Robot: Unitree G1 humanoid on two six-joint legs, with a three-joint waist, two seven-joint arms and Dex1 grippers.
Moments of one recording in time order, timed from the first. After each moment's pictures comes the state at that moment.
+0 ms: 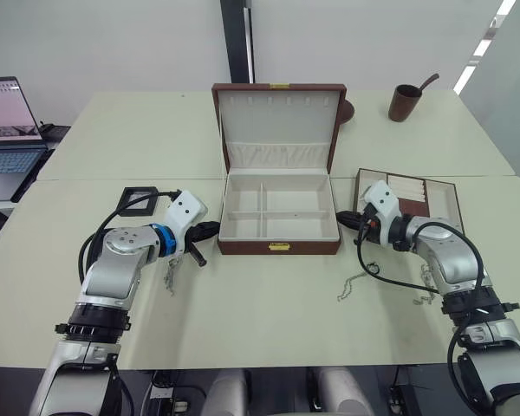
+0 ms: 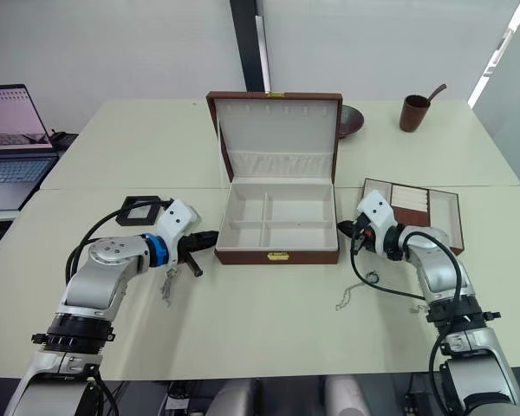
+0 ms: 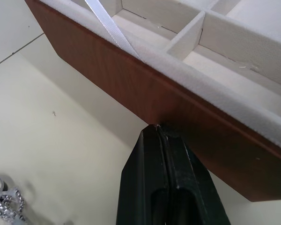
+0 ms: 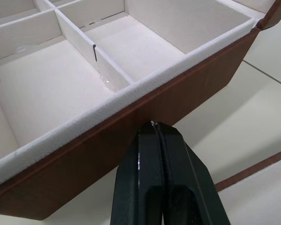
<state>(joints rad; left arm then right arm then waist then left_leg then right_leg) -0.41 0.60 -0.03 0.11 -0.11 0.43 -0.90 -0.53 -0.51 0.09 0.19 0.14 0.40 0.89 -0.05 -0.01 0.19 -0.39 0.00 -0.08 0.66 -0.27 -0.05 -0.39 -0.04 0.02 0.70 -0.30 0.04</state>
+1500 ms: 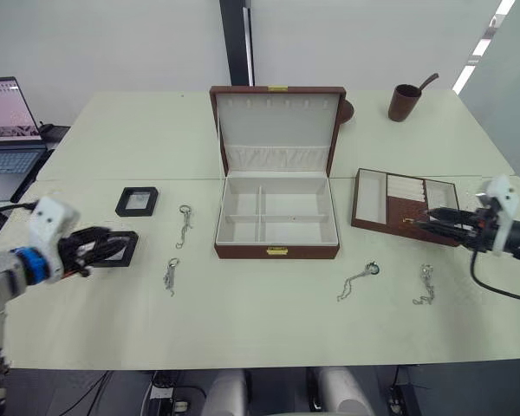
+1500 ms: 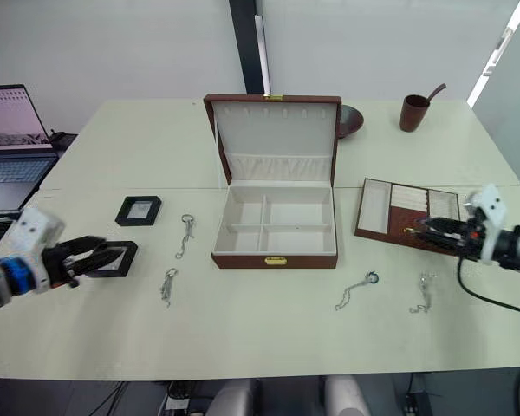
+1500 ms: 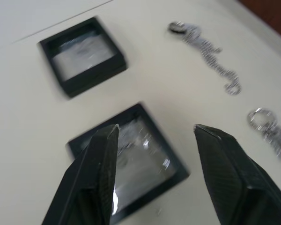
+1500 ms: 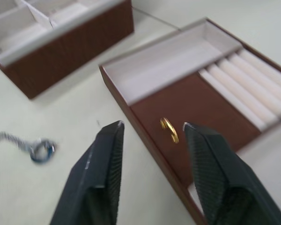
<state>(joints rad) -0.05 0.99 0.47 0.23 -0.33 0.43 -1.04 -0.34 -0.97 -0.25 0.37 0.37 0.37 1.25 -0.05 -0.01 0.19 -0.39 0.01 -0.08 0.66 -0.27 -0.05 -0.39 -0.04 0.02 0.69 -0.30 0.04</state>
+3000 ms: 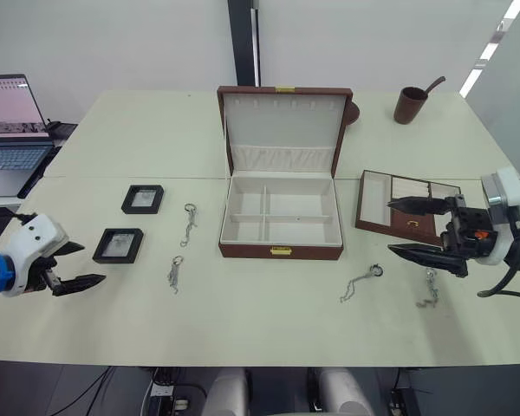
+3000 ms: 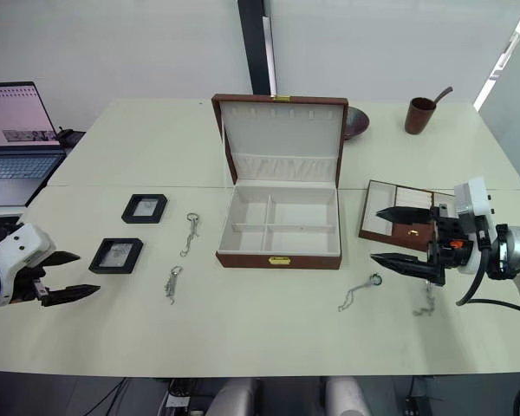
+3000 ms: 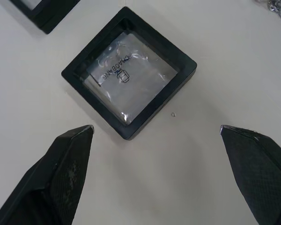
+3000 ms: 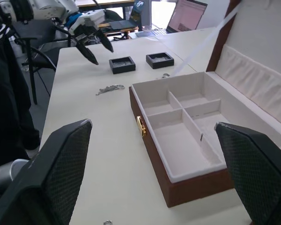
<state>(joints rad) -0.24 1.16 0.18 0.51 -0.15 0.08 -1.29 -0.26 -0.88 -0.27 -0.26 0.74 0.51 1.30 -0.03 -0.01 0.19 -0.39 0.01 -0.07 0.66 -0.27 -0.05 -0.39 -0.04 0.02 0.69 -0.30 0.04</state>
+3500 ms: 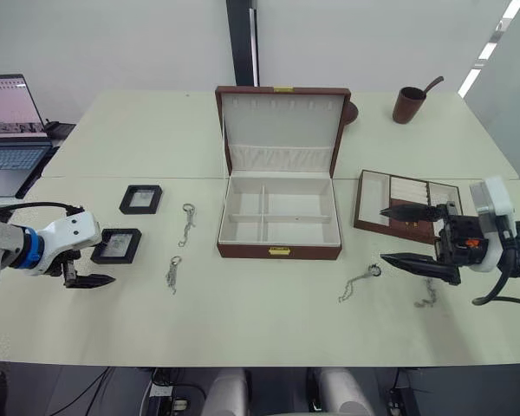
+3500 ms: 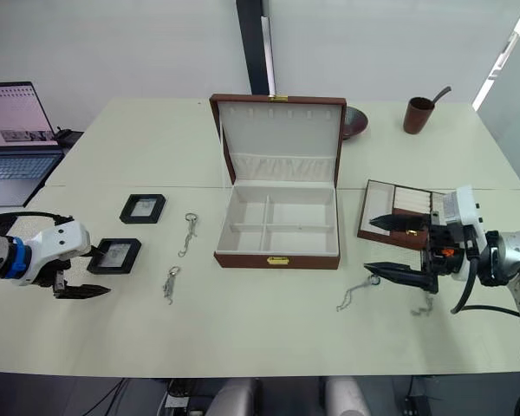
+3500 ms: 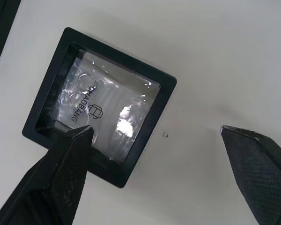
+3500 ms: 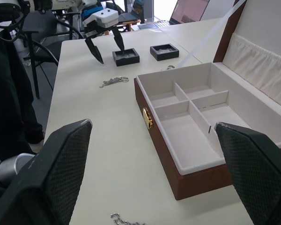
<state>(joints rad) -0.51 1.13 -0.08 0.70 0.04 -0.10 -1.39 -0.22 -0.88 -0.25 -0.29 0.73 0.51 1.28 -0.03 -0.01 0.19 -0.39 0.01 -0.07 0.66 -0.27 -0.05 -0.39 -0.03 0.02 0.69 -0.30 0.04</state>
